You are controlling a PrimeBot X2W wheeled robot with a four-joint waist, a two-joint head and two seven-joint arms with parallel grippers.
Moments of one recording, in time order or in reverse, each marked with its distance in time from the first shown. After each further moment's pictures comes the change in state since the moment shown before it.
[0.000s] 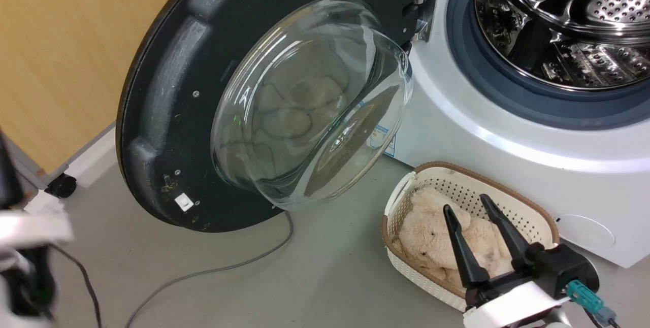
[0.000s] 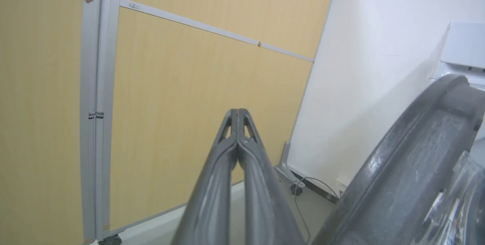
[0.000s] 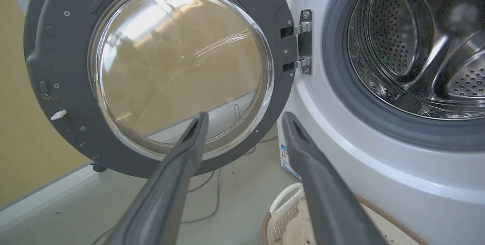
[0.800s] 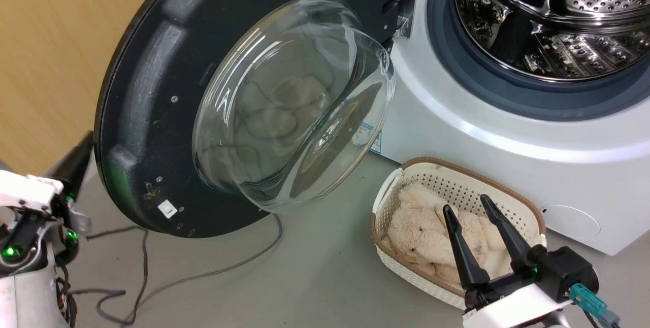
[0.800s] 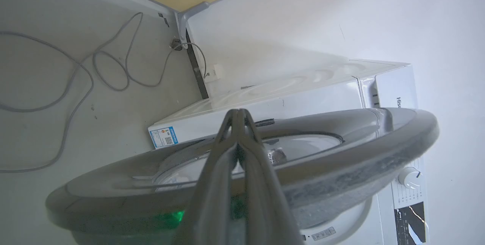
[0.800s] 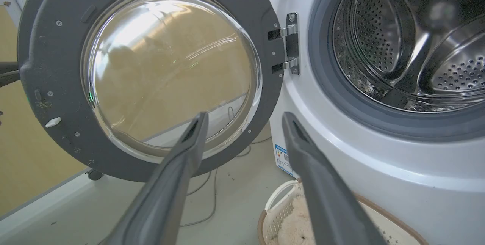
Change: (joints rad) left arm -0.272 0.012 0.079 0.455 -0.851 -0.021 0.736; right arm 0.014 0.003 0.002 -0.027 0.016 0.000 0.000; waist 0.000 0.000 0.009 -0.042
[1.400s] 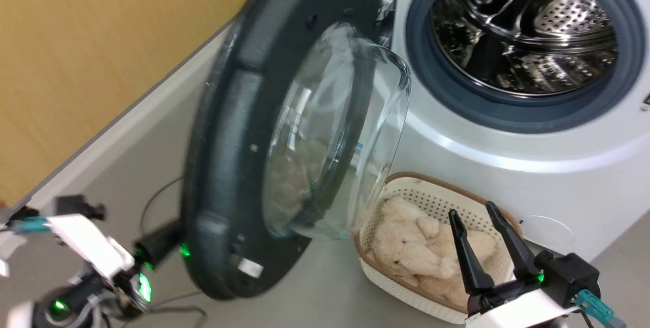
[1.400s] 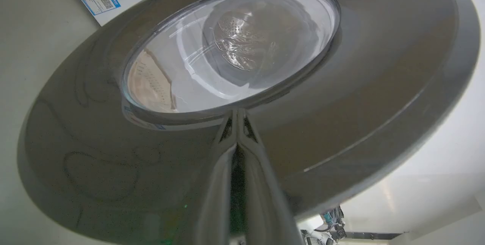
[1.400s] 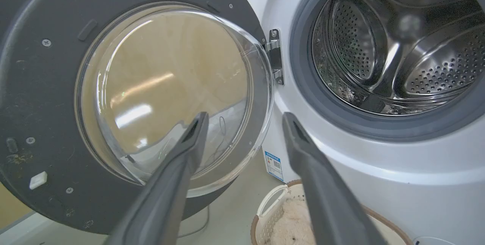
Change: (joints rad) left arm 0.287 -0.088 -0.137 -0.357 -0.162 0.064 0.441; right arm 0.025 0.021 -0.023 -0.003 0.032 0.000 0.000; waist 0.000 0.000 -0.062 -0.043
